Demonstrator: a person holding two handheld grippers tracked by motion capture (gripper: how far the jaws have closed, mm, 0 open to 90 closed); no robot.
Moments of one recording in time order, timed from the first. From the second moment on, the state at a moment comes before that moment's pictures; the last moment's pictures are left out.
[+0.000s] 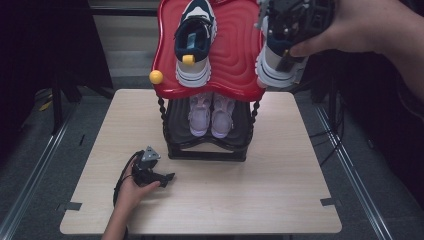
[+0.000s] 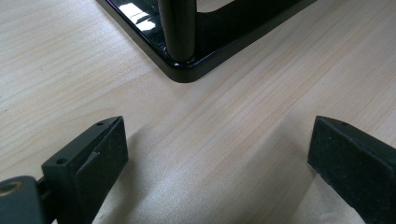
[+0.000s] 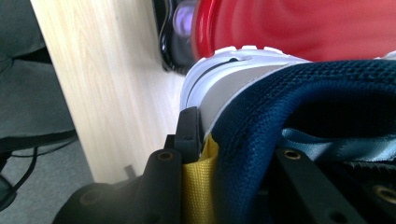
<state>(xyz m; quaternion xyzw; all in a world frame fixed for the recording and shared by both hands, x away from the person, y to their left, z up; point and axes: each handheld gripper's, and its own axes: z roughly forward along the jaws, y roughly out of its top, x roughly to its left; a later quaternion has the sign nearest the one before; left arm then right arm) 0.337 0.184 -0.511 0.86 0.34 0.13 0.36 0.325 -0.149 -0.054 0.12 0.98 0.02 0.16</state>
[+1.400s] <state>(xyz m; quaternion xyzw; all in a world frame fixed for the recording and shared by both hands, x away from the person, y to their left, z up) 0.337 0.185 -0.510 0.86 0.34 0.13 0.36 0.395 -0.081 -0.105 0.08 0.98 0.00 0.16</state>
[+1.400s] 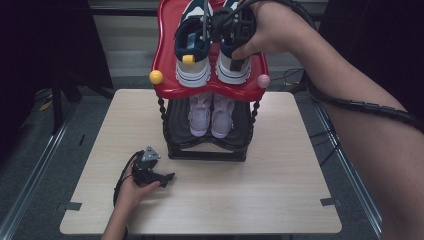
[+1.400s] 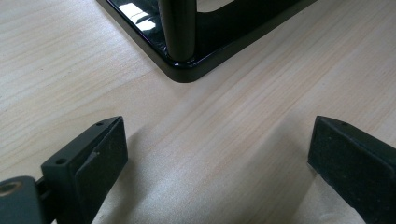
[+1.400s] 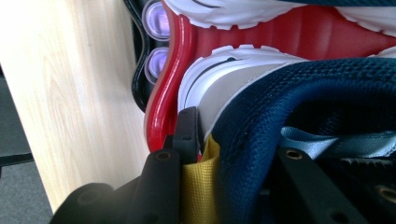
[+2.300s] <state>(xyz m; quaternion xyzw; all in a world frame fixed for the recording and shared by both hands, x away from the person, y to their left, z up) 0.337 0.185 -0.510 0.86 0.34 0.13 0.36 0.398 -0.076 -0.114 0.08 0.98 0.02 0.16</state>
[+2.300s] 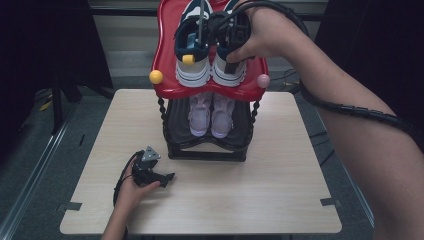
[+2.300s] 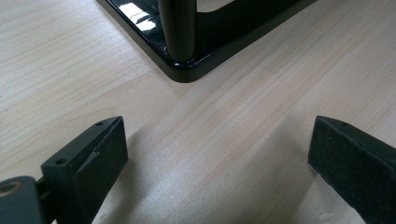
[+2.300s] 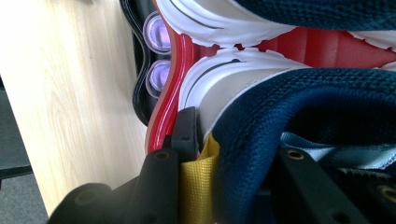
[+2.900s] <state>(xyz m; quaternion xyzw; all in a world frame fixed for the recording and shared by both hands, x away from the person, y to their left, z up) 0.337 0.185 -0.510 0.86 0.34 0.13 0.36 0.394 -0.093 -0.098 0.15 0.97 0.07 0.15</state>
